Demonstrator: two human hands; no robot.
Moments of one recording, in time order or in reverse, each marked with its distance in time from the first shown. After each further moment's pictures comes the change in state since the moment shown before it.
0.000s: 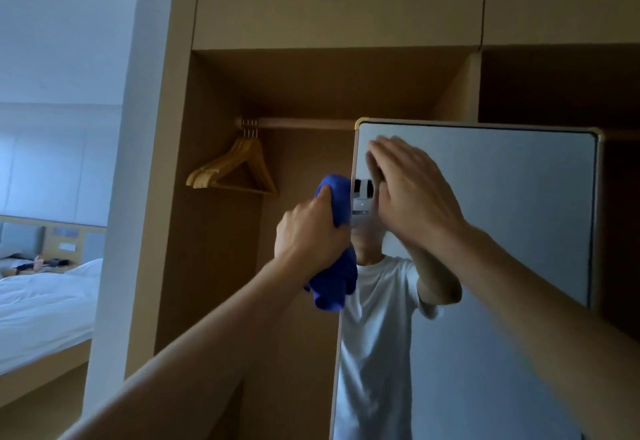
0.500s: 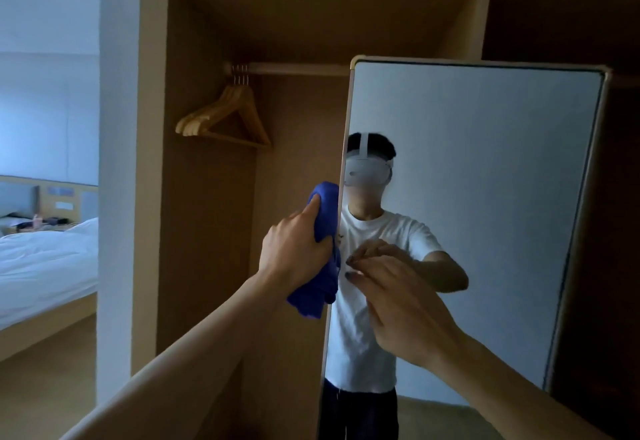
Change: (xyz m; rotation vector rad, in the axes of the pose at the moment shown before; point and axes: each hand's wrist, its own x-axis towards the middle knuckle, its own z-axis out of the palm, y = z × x) left_hand -0.081 -0.037 0.042 -0.103 -0.153 -0.009; right_hand -0.190 -0.025 0.059 0.083 -0.448 -0.179
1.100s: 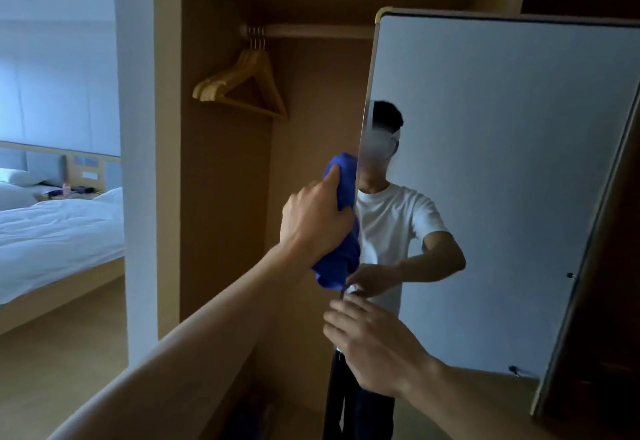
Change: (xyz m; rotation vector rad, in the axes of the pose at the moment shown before) left_hand -0.006 0.014 -0.001 0.070 0.061 -0.032; right_hand -0.029 -0.057 0.059 -0.094 -0.133 -0.365
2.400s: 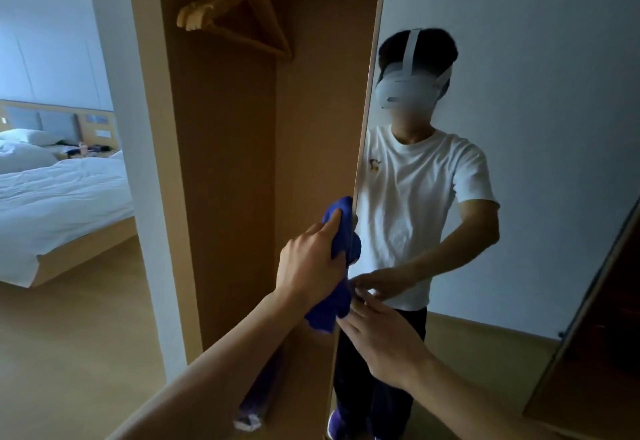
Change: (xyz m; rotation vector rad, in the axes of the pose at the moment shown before) left_hand -0.112 -0.052 0.077 0.050 -0.248 -0.090; right_hand -0.033 -0.037 0.083 -0.006 -0.167 0.046
